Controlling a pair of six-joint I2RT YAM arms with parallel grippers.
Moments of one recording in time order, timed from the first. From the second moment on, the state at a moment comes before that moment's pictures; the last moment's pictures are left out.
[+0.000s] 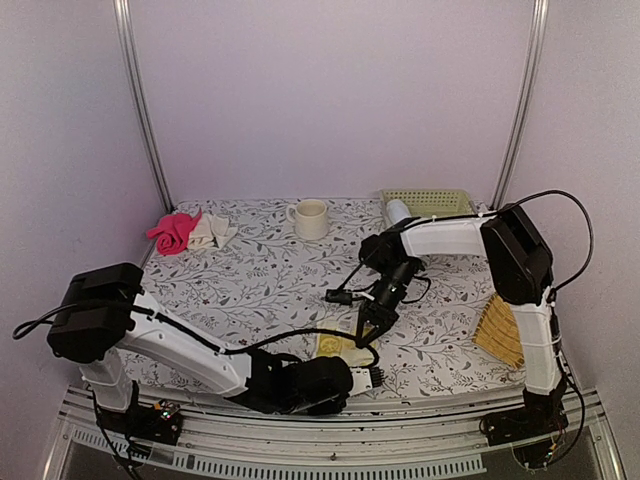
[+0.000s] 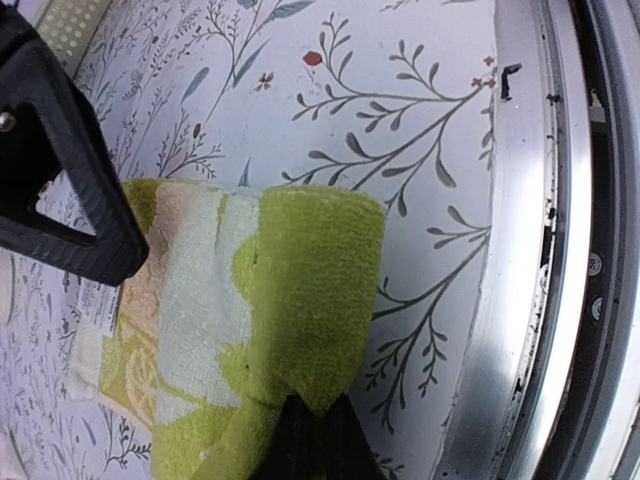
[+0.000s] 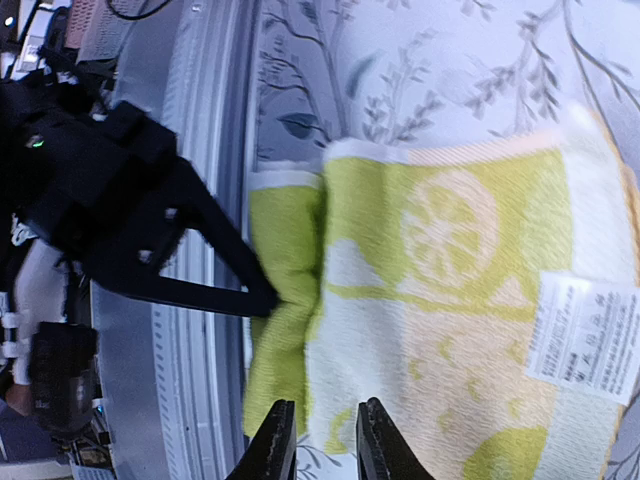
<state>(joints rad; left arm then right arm) -1.45 1.87 0.93 0.05 -0.45 0.20 0.73 2.21 1.64 -1.20 -0.87 -0.78</state>
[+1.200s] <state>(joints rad) -0.94 1.98 0.99 0.16 0.62 -0.36 0.69 1.48 1.22 -0.73 -0.58 -0.66</state>
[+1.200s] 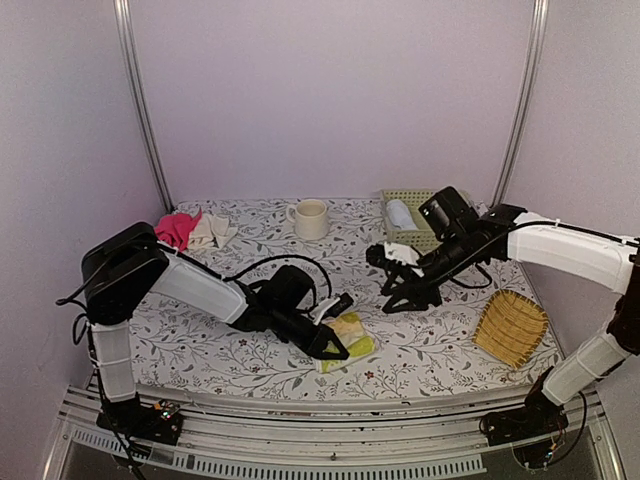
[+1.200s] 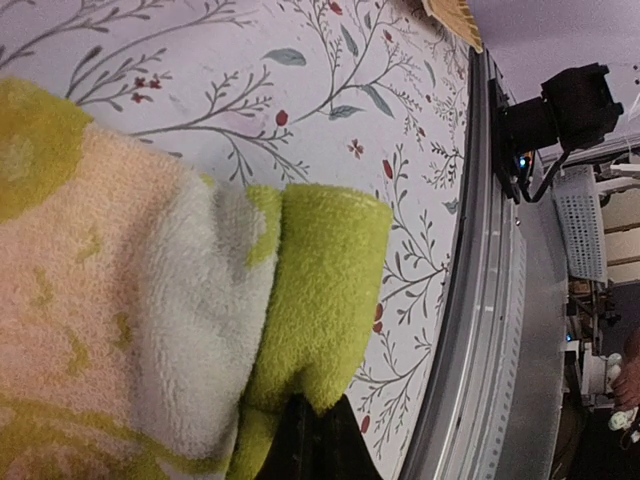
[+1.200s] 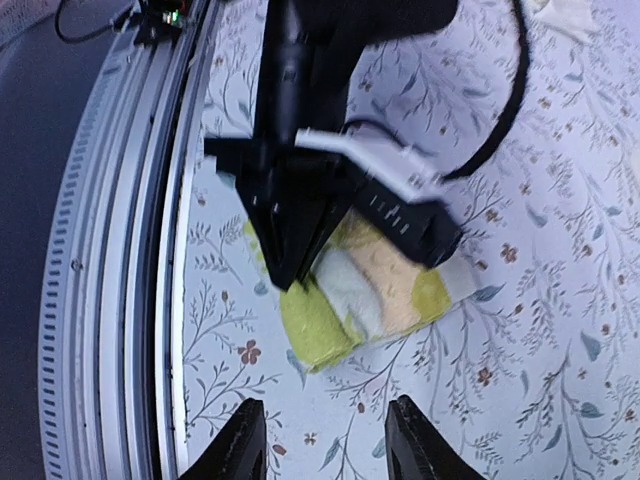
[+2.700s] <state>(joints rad) -0.80 1.44 0.55 0.26 0.51 -0.43 1.04 1.85 1.15 -0.54 -0.22 -0.81</state>
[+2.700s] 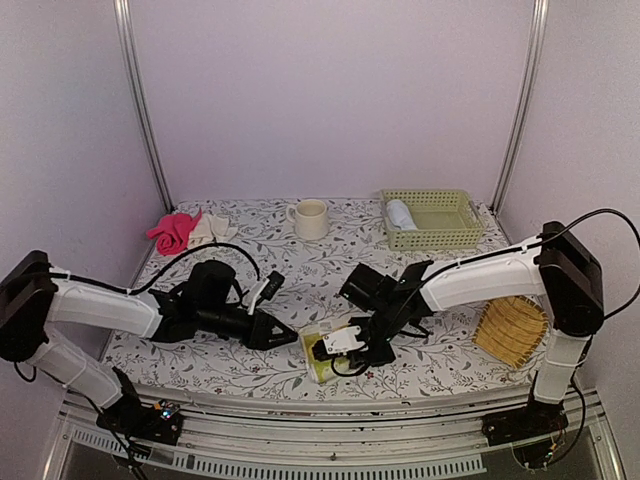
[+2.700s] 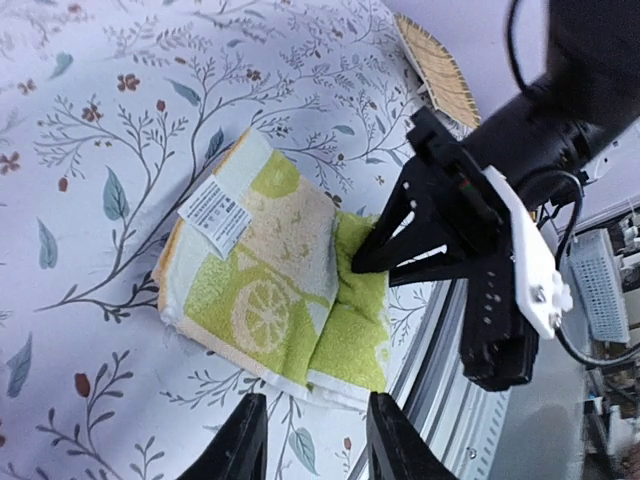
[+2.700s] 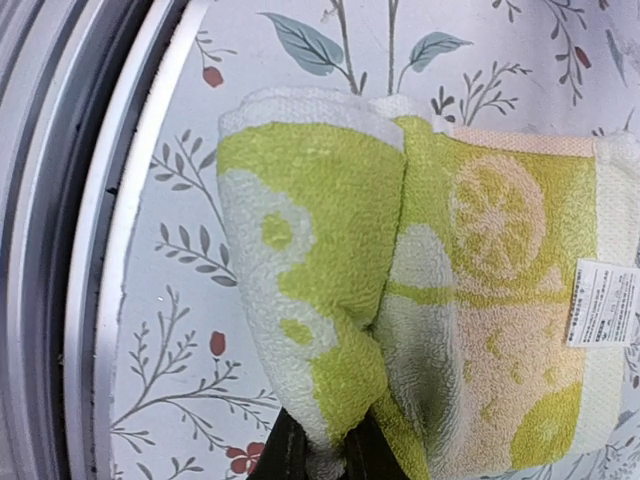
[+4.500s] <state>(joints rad) -1.30 1.78 0.83 0.05 -0.25 0.17 0.84 2.18 1.77 -1.33 -0.74 -0.78</state>
